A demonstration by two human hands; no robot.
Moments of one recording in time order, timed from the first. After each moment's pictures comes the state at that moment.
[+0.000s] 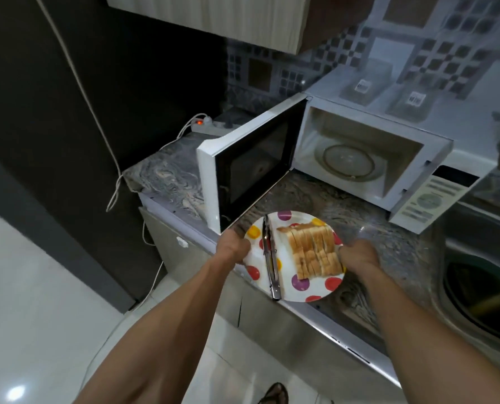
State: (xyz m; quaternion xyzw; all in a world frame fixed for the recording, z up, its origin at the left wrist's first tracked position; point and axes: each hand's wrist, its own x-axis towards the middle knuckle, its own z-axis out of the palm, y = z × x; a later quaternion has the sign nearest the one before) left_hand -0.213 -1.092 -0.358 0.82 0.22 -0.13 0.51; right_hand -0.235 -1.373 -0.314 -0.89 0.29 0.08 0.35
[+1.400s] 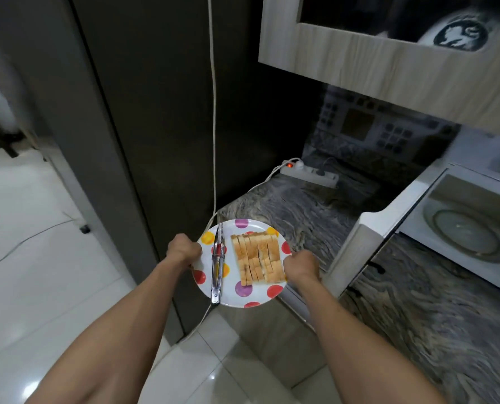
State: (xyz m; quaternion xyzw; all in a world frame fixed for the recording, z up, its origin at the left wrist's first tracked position) left_hand -0.150 -0.704 -0.336 0.83 0.36 -0.05 0.43; right_hand -0.133 -0.978 -0.315 -0.90 0.17 0.11 0.39
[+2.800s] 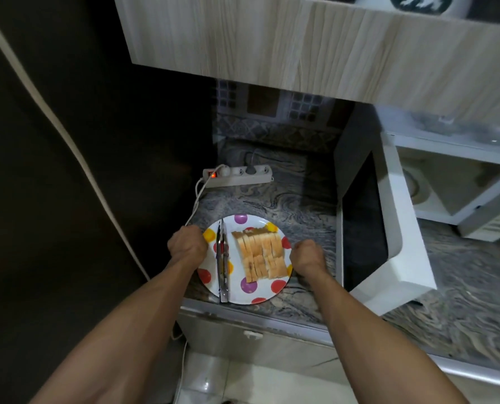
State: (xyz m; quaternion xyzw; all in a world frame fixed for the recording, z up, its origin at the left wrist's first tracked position) left_hand 0.120 -0.776 -0.324 0.99 0.01 -0.11 0.08; right_hand 0.008 -1.003 -0.317 -0.87 0.39 0.06 0.29
